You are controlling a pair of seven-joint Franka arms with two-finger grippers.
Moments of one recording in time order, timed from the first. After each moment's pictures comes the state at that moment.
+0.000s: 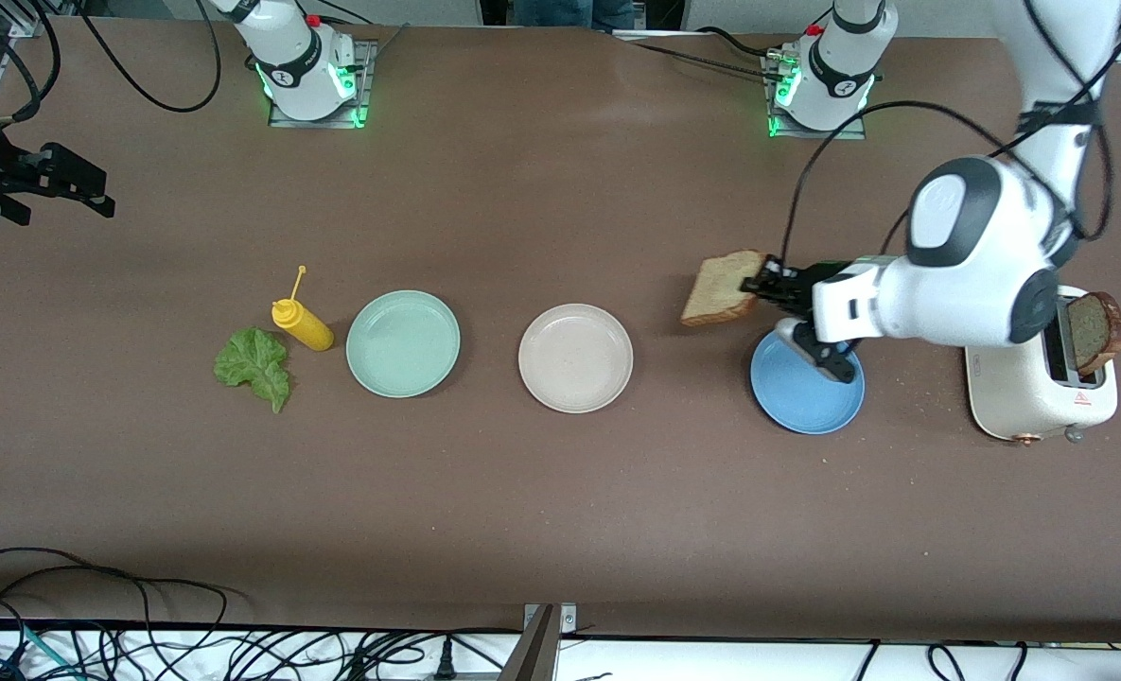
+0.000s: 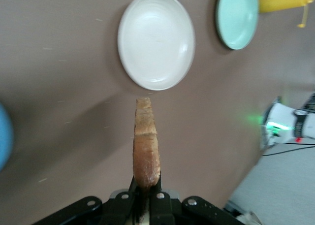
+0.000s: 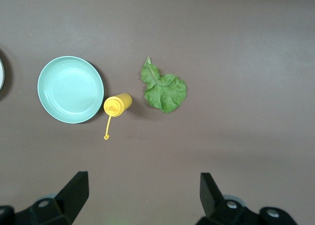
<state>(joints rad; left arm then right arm) -0.03 0.40 -0.22 -1.66 -0.59 1.69 0.36 -0.06 -0.05 0.02 -1.66 0.01 1.59 -0.14</state>
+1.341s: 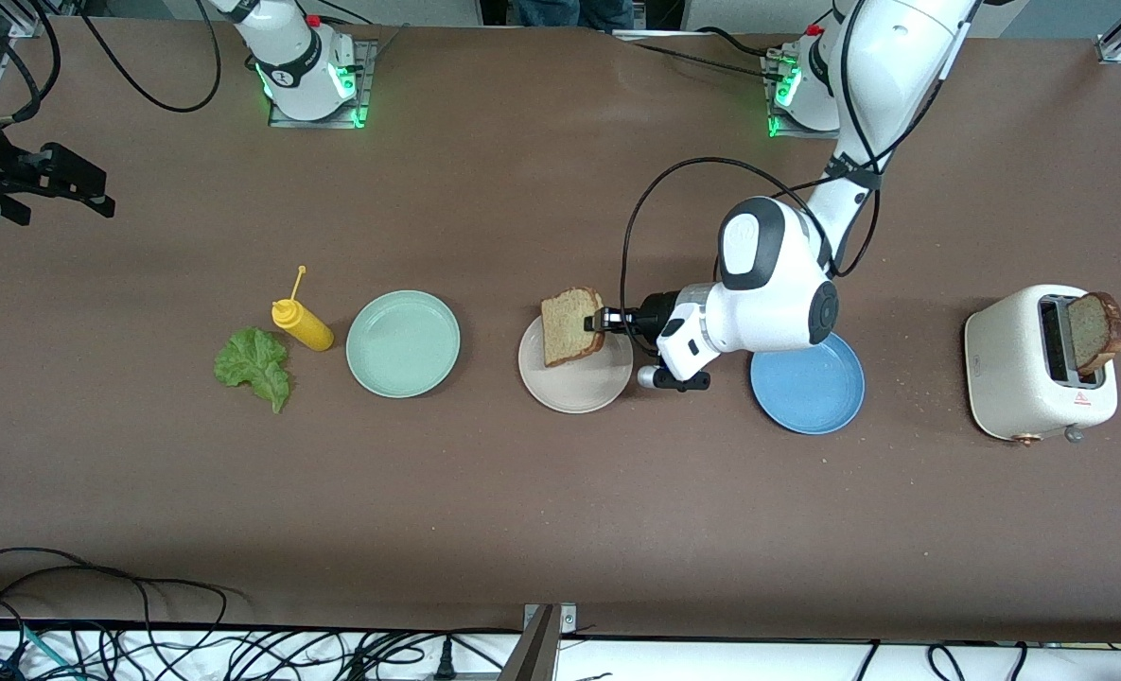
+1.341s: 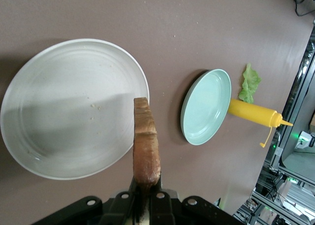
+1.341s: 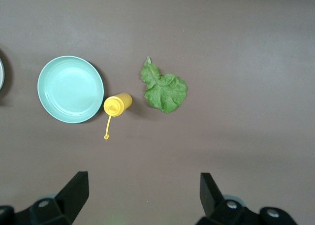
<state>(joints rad) -0.30 0.59 -0.23 -1.65 -0.89 2.23 0.00 -0.06 -0.05 0.03 -1.66 0.01 1.59 -0.14</state>
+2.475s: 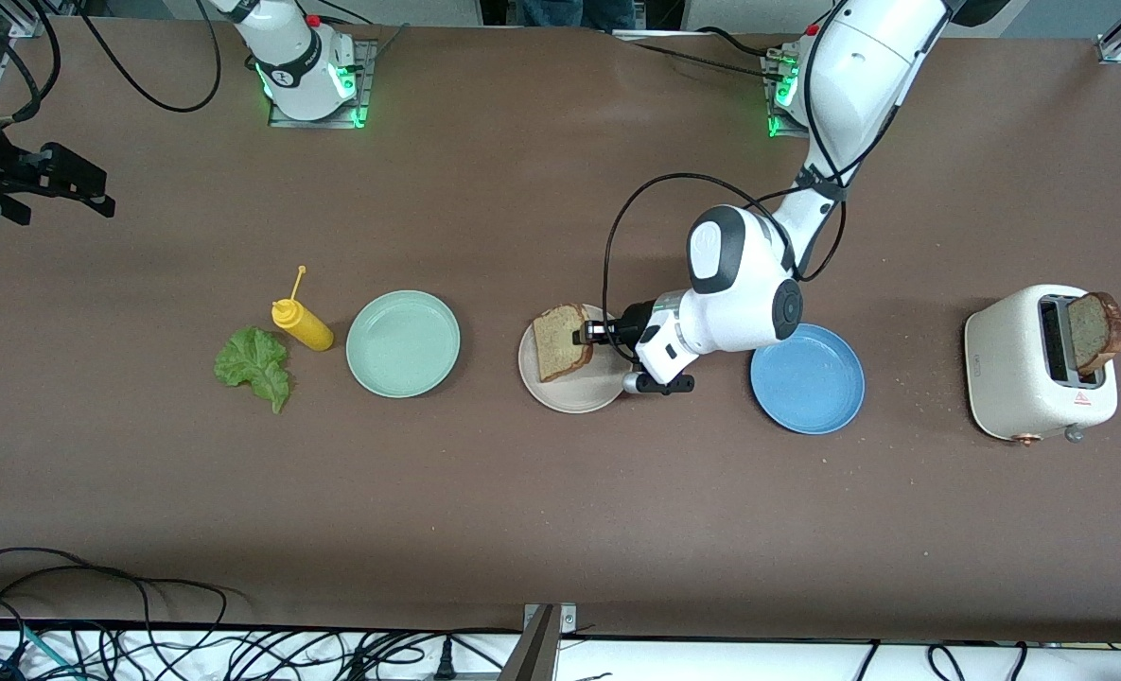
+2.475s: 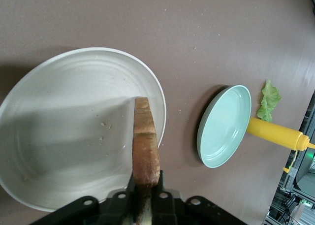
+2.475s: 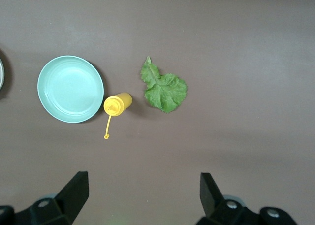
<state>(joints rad) -0.35 0.66 -0.22 -1.65 -0.89 2.35 -0.01 -0.06 -0.05 0.03 -1.66 0.01 1.59 -0.14</state>
